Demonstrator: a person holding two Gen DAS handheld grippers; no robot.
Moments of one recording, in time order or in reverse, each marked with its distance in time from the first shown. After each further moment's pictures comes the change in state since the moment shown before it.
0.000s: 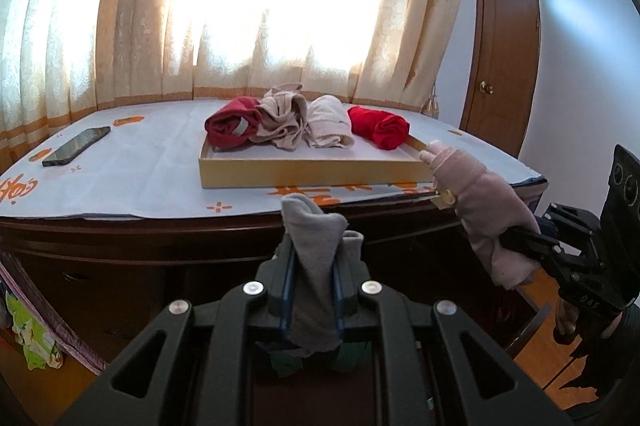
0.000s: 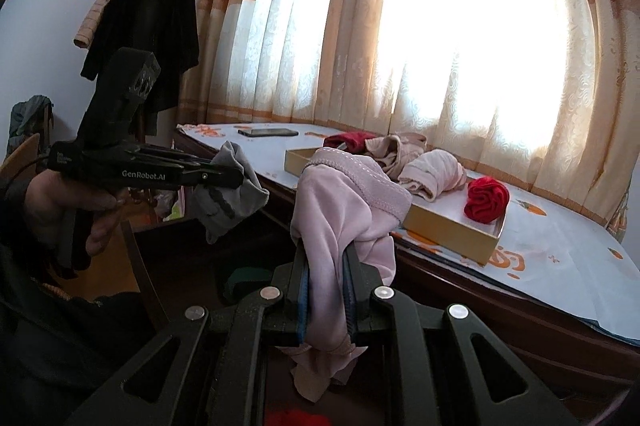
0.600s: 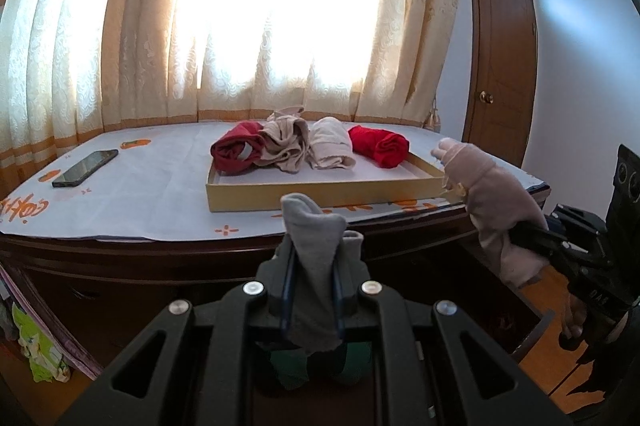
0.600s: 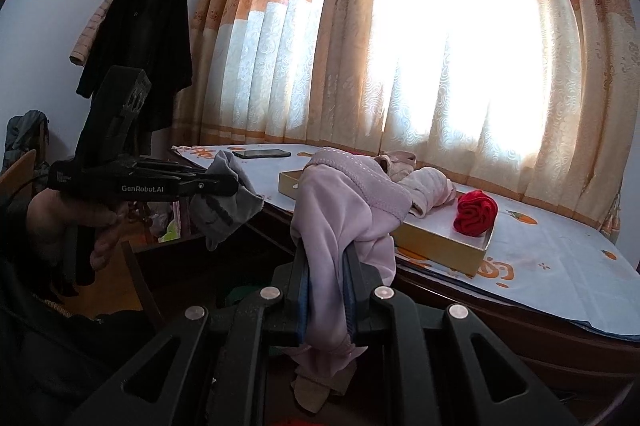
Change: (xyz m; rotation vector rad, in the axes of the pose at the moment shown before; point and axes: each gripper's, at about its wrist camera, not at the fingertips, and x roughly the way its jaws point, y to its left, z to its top) left arm -0.009 -0.004 0.004 0.034 -0.073 0.031; right arm -0.010 0.000 0.001 0.024 -0.069 -0.028
